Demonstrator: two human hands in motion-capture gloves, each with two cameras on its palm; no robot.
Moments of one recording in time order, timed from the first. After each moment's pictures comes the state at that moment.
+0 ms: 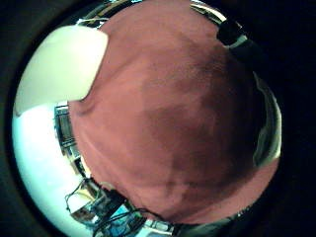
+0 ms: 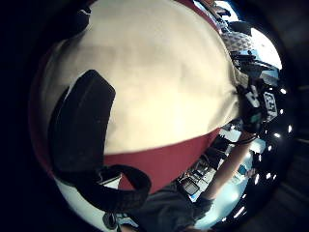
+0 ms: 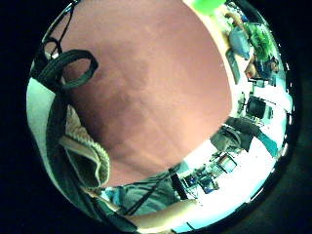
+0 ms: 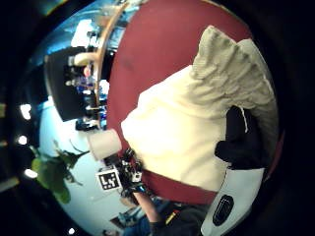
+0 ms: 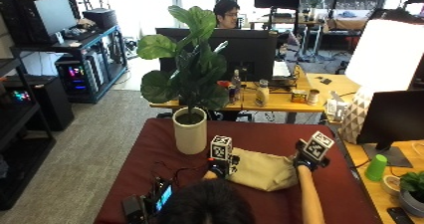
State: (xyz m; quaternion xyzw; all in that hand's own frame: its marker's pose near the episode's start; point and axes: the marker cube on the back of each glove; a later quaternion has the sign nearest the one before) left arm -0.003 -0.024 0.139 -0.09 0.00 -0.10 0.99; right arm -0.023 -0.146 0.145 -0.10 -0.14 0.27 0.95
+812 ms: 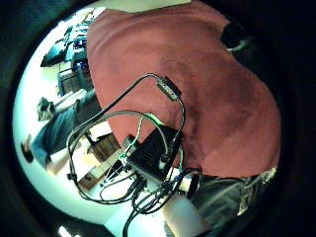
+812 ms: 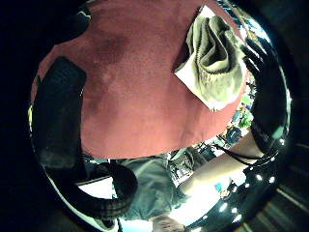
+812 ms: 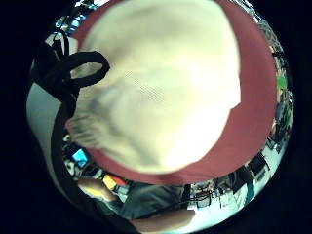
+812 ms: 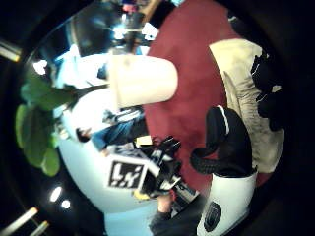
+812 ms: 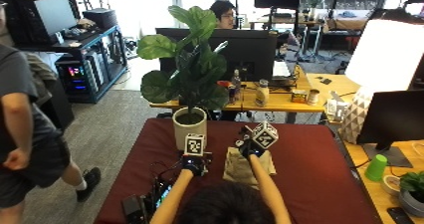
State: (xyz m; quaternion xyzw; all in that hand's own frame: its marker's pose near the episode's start) left arm -0.089 0.083 0.086 -0.26 0.01 -0.23 0.94; right arm -0.319 -0.097 0.073 -0.10 -0.29 0.02 0.95
